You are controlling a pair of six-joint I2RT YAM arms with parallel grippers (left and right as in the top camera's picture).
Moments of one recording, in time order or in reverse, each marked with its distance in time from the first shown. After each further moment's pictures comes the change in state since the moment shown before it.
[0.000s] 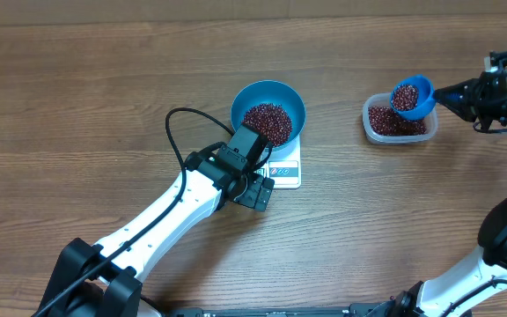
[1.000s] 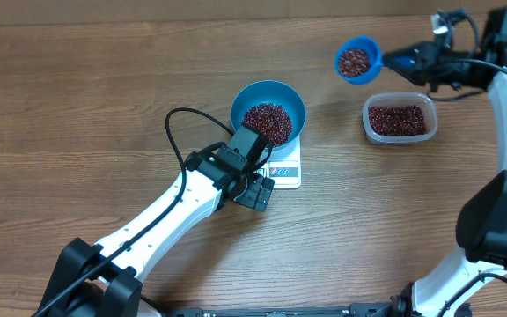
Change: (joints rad) left arm 0.000 0.000 0.000 0.000 0.000 0.000; right arm 0.284 0.003 0.098 0.227 -0.138 0.225
